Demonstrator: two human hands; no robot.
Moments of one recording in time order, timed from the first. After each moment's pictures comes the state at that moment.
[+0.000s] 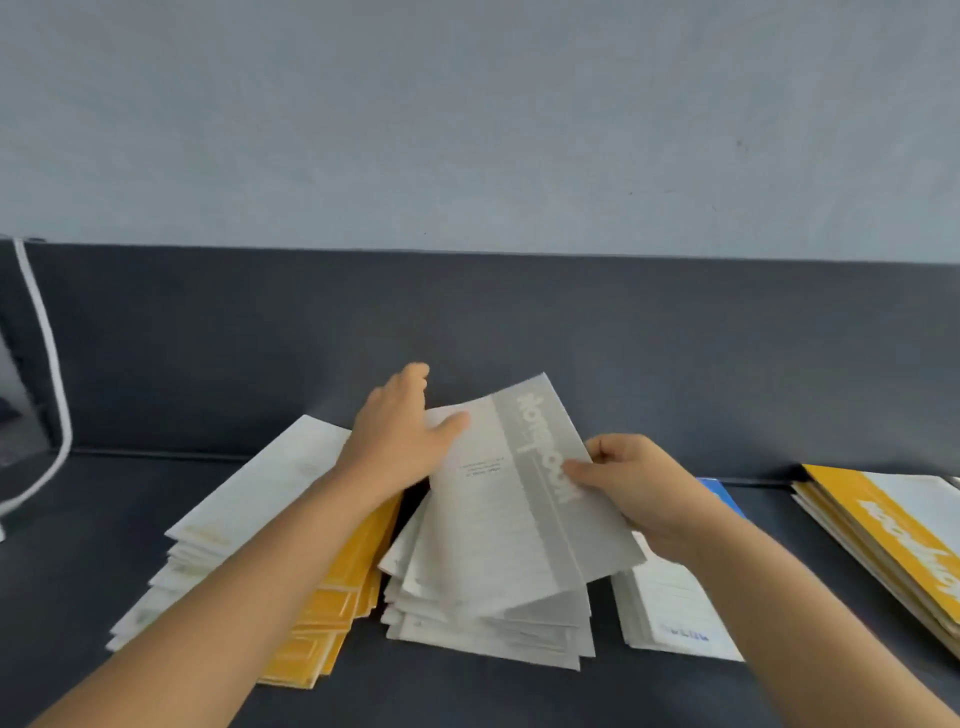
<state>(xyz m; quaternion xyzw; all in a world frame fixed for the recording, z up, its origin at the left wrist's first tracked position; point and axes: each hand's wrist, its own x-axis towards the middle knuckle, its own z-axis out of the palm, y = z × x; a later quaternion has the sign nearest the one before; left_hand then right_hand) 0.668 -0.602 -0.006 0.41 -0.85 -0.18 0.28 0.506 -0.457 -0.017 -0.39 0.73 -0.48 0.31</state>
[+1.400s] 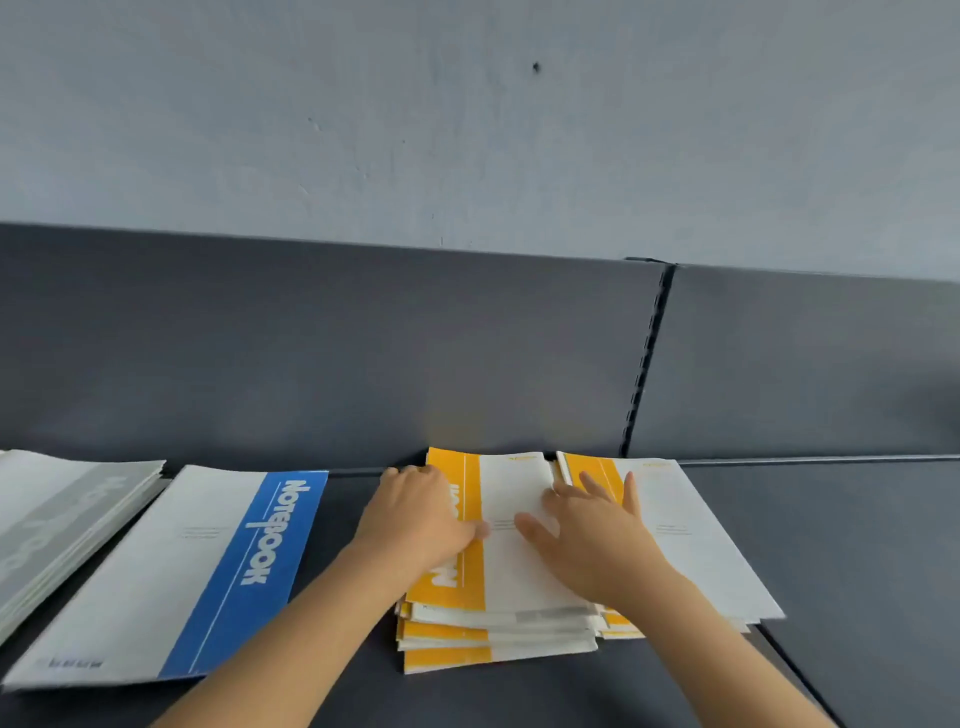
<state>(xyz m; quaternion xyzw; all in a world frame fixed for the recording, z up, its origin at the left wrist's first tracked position) 0.337 -0.348 -0.053 0.37 -0.92 -0.10 0.06 0.222 -0.221 -0.061 -0.45 0.89 -0.02 0.00</state>
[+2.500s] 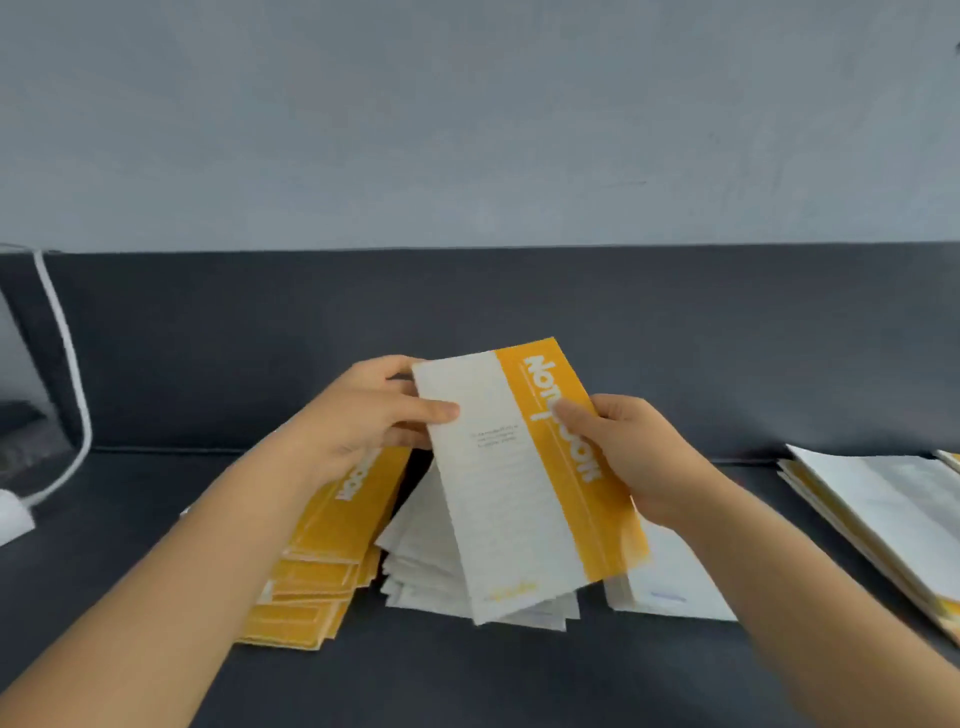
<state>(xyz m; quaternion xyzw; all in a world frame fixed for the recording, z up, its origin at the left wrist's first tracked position) 0.697 -0.577 0.026 0.31 -0.71 -0.57 0.29 0.507 -0.444 -0.004 -0.39 0.67 -0.54 0.32</state>
